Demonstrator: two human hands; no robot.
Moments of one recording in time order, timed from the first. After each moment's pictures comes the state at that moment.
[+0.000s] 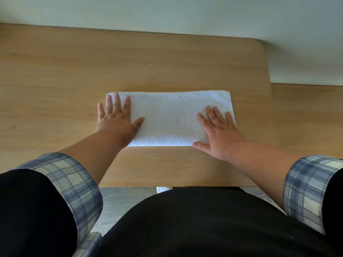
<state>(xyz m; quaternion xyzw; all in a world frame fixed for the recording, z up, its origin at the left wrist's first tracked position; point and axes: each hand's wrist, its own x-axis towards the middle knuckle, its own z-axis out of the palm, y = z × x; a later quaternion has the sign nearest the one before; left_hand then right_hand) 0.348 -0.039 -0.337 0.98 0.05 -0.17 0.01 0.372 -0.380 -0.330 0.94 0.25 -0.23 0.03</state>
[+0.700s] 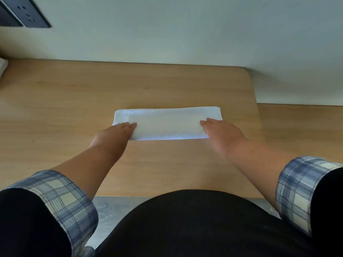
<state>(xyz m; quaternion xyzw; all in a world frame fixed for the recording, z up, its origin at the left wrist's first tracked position) 0.325 -0.038 -0.276 0.99 0.02 -0.17 -0.03 0.400 -0.380 -0.274 0.96 0.24 -0.16 0.04</state>
